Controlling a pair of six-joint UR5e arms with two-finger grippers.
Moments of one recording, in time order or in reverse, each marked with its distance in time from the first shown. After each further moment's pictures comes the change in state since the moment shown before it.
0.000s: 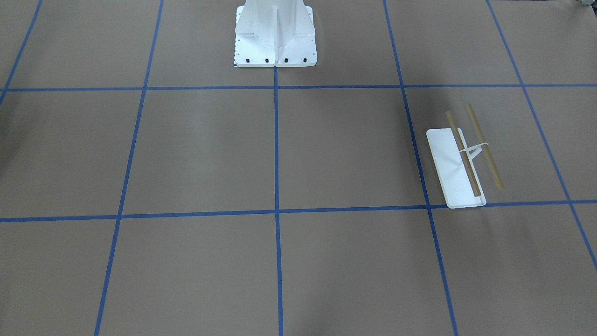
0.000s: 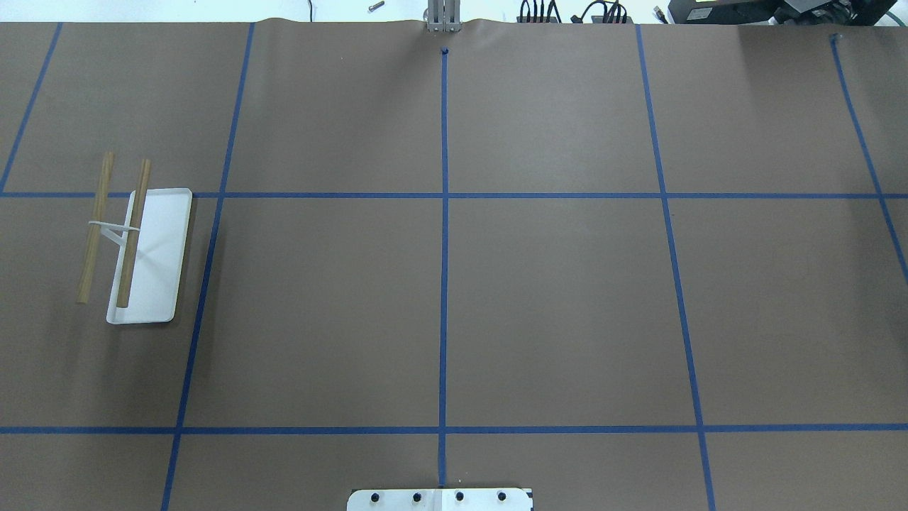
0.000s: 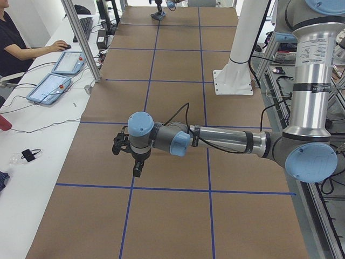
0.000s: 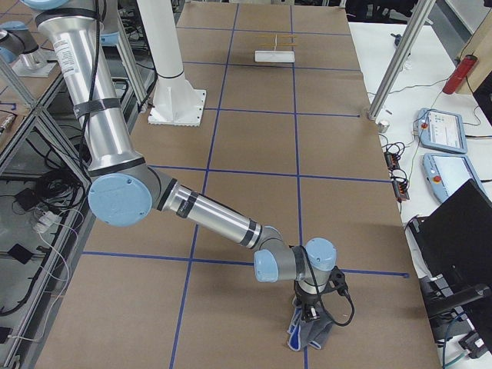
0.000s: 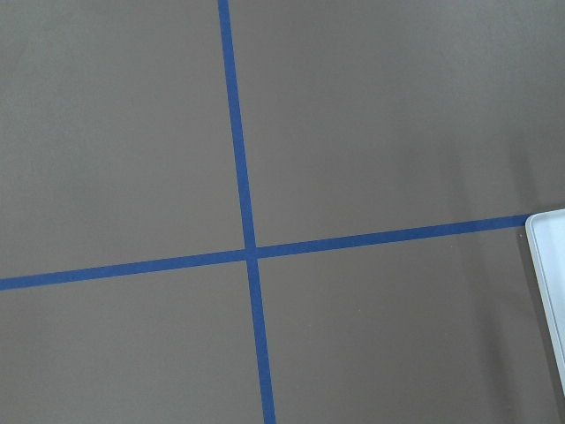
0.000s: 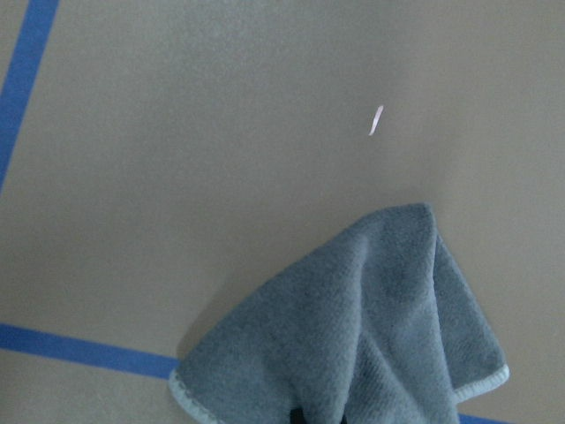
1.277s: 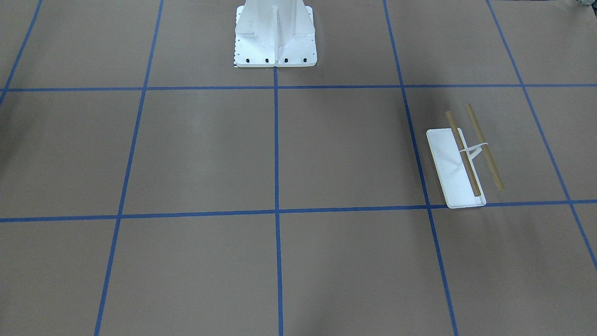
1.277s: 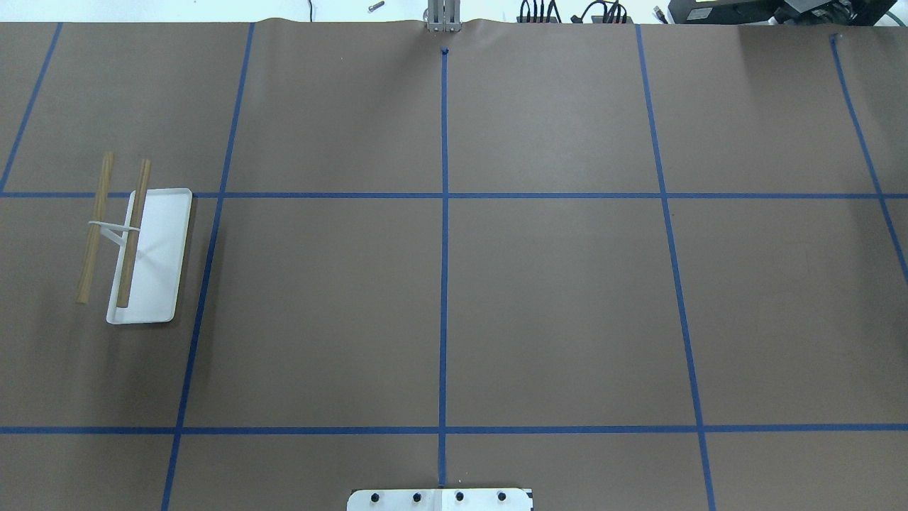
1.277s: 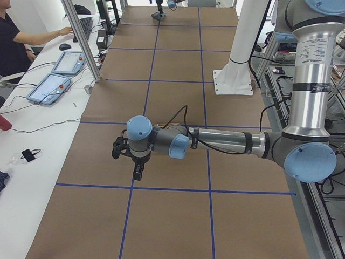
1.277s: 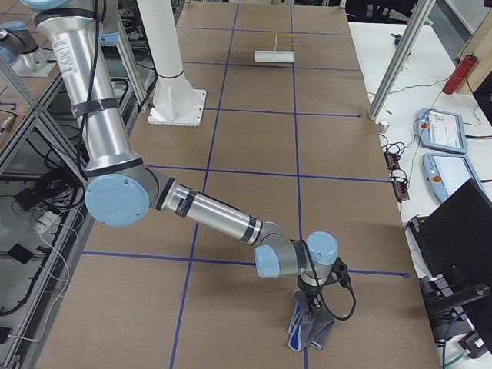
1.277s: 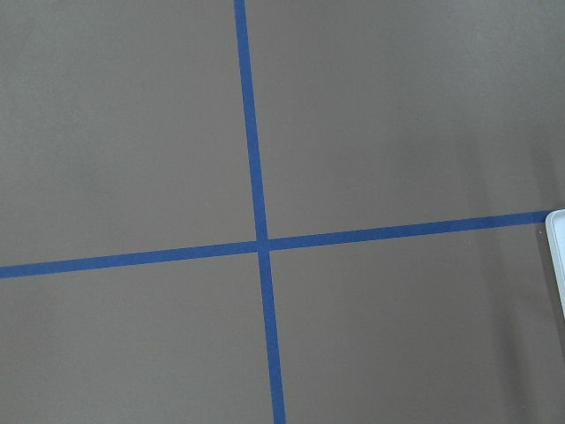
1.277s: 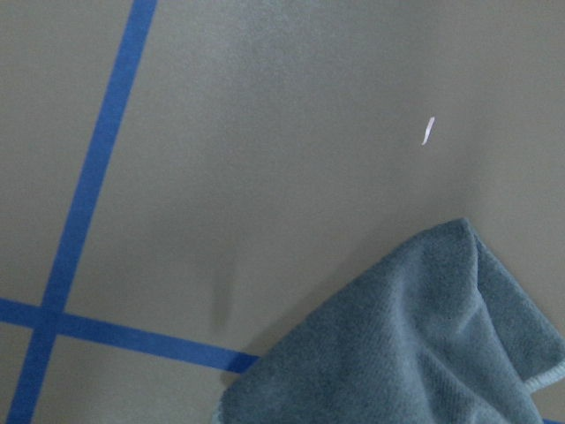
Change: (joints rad) left arm 0.000 -0.004 0.028 0.001 0.000 0.000; right arm 0.000 -0.042 0.036 0.005 0.059 0.003
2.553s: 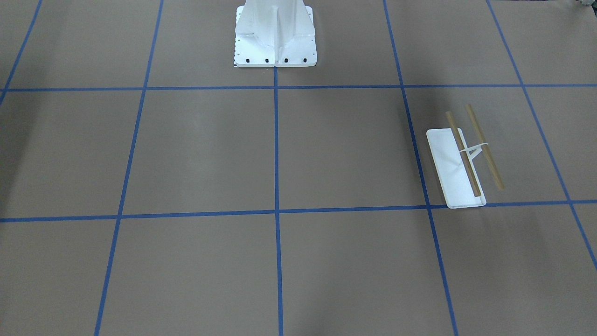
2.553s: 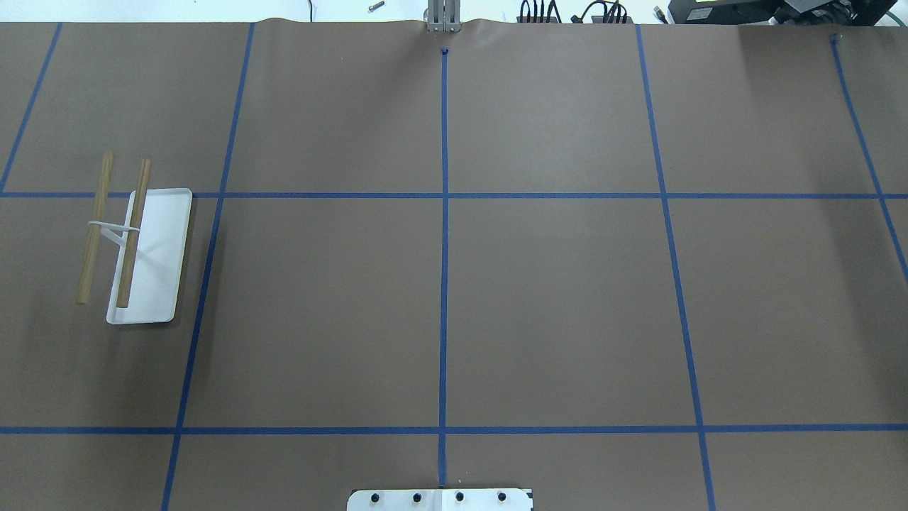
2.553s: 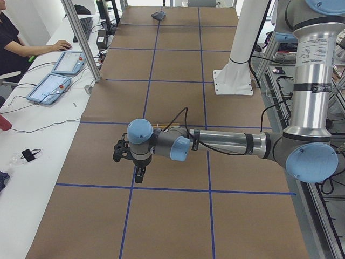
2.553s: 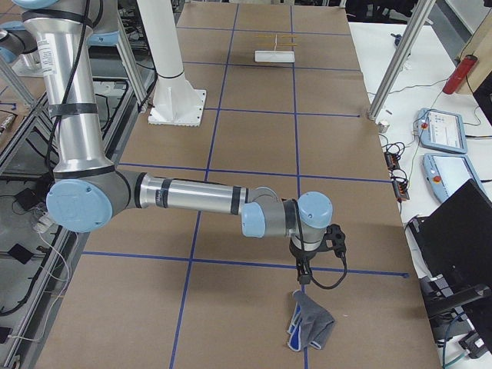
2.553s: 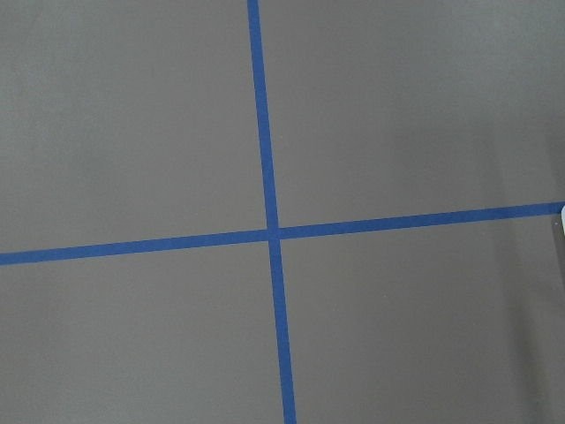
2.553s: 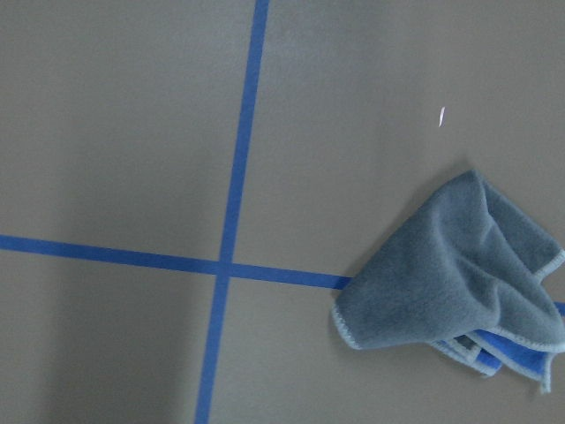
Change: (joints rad) left arm -0.002 0.008 0.009 0.004 0.002 0.004; right arm 0.082 -0.106 0.384 -0.284 0.121 0.069
